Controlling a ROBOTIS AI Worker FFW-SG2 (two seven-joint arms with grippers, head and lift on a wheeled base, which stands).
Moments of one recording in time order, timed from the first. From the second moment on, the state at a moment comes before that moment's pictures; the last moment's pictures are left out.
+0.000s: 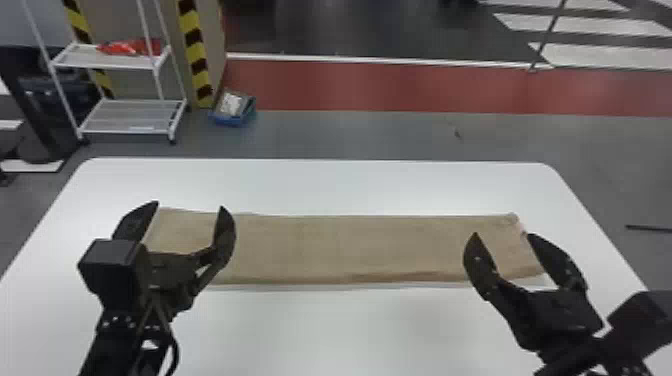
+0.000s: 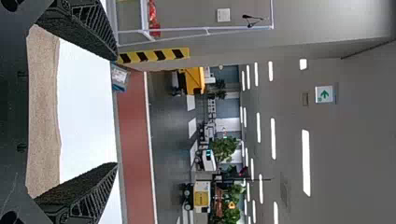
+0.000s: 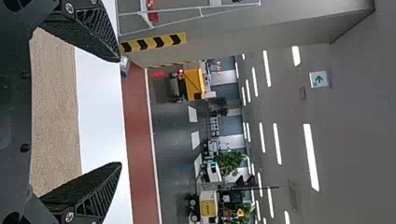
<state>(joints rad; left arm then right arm) 0.37 0.16 -0.14 -2.03 0.02 0.09 0.16 0.56 0.00 -0.16 -2.13 -0.20 0.02 0.22</state>
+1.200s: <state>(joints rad) 0.04 0.17 0.07 -1.62 0.18 0.38 -0.08 0.57 0.00 -0.13 -2.12 -0.16 0.02 0.22</state>
